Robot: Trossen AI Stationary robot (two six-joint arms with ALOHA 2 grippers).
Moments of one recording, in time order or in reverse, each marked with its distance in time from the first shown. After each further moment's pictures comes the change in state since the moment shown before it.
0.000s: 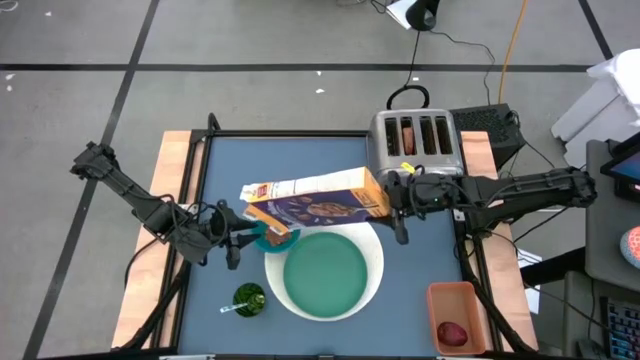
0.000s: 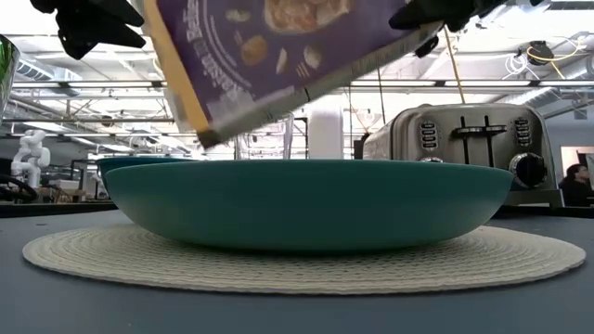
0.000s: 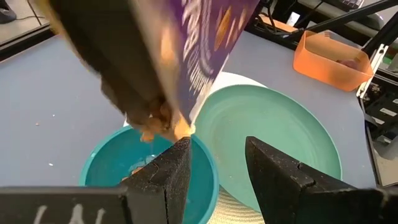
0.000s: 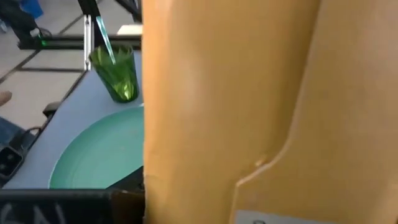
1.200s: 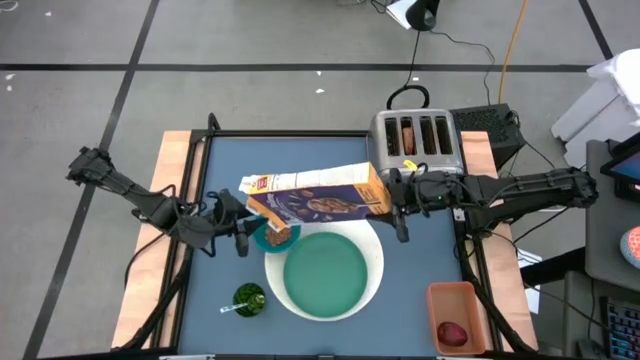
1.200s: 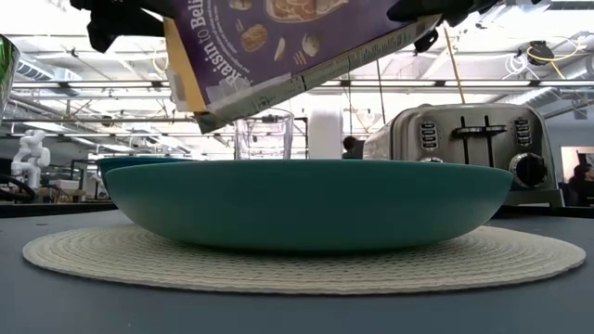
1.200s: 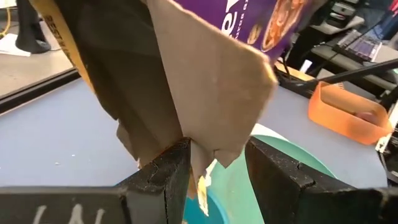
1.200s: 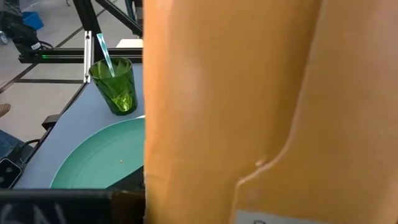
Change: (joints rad) left arm 0.123 0.001 0.000 0.180 -0.061 0.135; right arm 0.000 -0.011 0.001 0.021 0.006 0.001
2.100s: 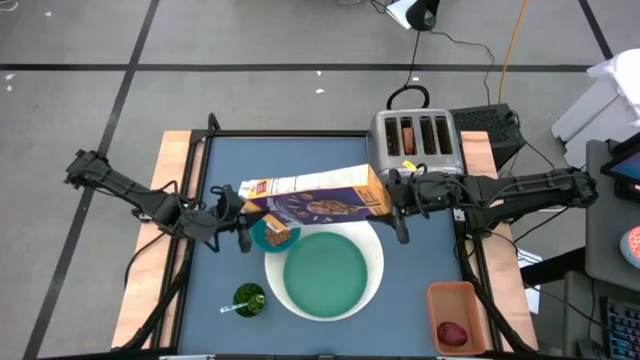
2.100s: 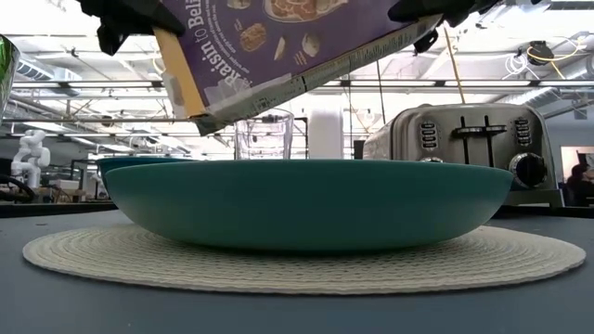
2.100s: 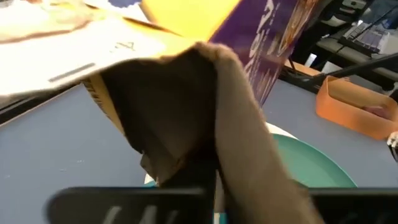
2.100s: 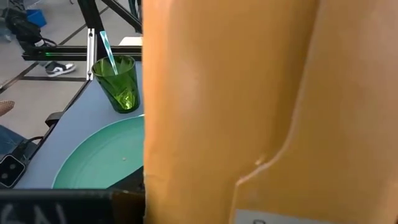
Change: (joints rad) left arm 0.063 0.000 0.000 0.002 0.065 0.064; right arm 0.001 0.001 -0.001 0.006 -0.009 -0.003
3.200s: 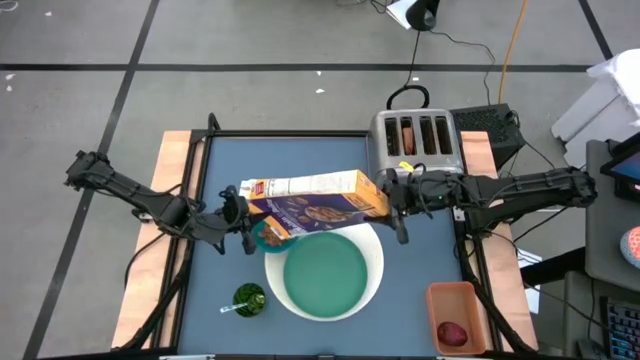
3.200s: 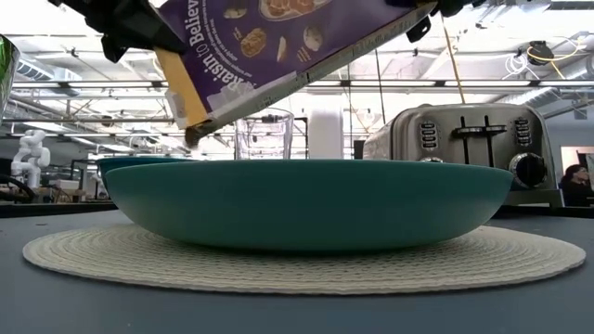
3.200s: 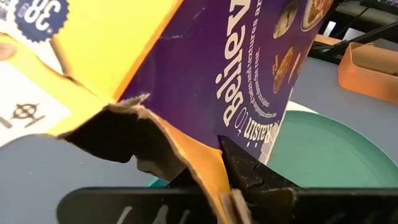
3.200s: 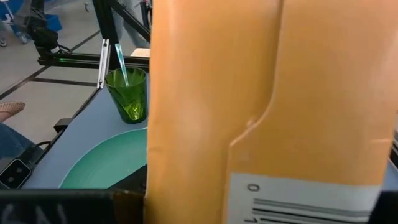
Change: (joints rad) left arm 0.027 0.058 -0.001 -0.032 0.021 0.056; right arm 0.000 0.023 0.019 0.056 -0.033 -0.058
